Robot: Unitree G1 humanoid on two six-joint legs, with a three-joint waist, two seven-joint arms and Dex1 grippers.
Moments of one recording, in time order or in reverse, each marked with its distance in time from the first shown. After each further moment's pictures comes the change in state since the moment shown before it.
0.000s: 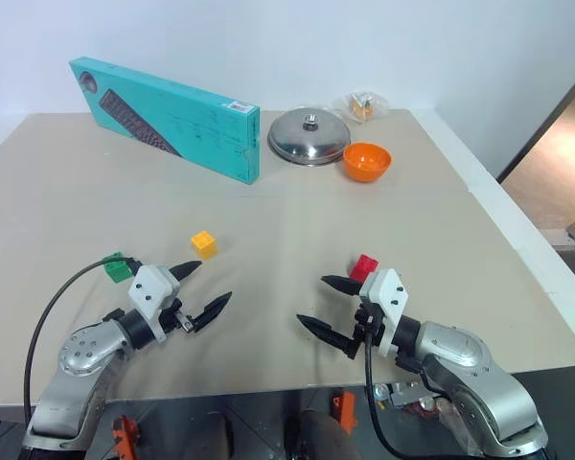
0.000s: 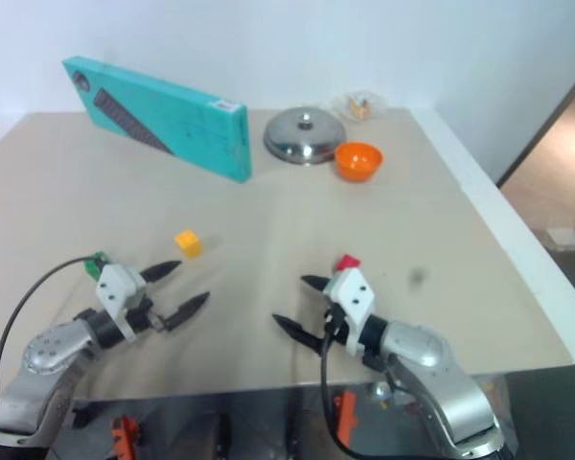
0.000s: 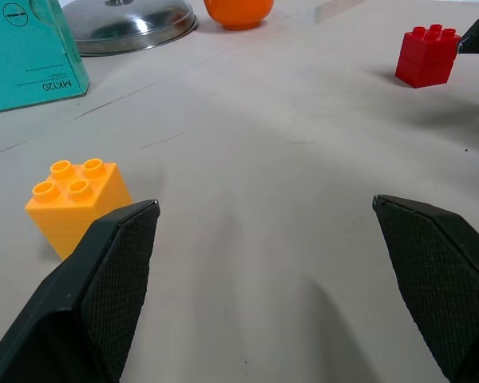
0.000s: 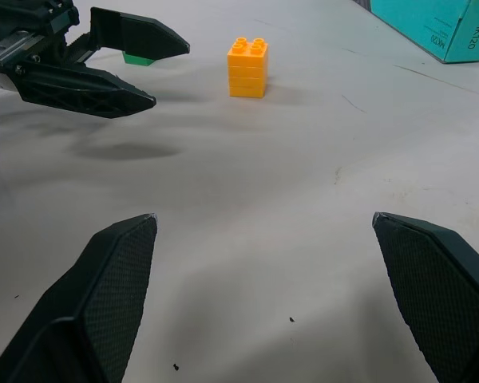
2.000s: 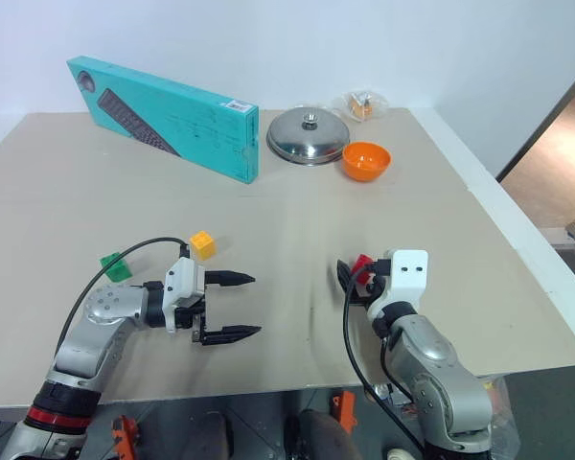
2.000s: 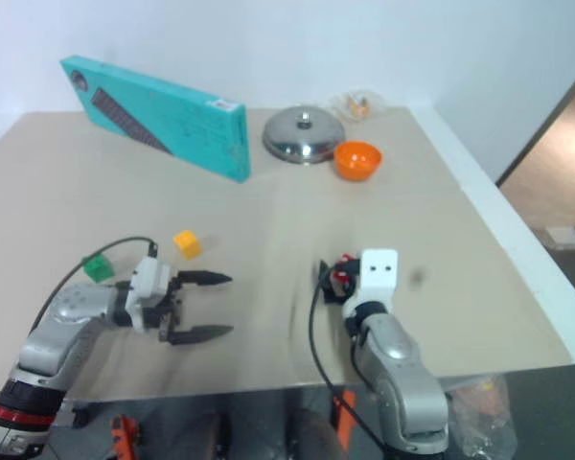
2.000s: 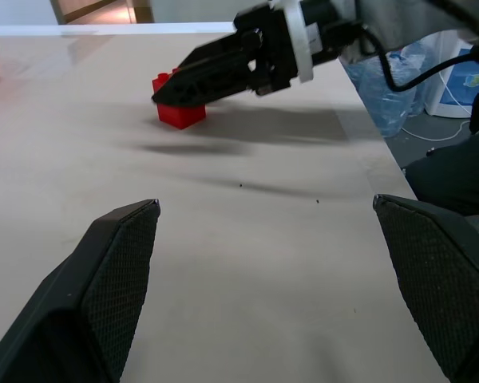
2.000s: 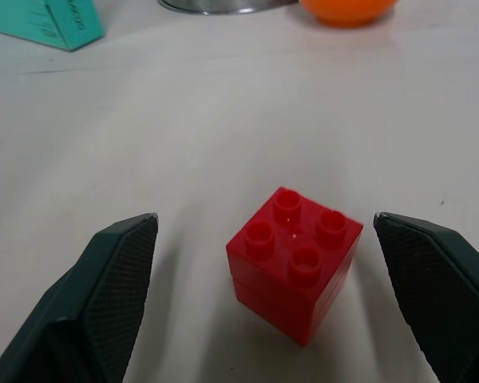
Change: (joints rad) left arm -0.293 0.088 -0.151 0.202 -0.106 -0.031 -0.553; right arm -0.046 0.458 -0.119 0.001 -0.187 0.278 -0.699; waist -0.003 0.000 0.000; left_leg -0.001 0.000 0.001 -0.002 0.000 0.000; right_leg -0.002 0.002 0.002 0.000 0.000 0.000
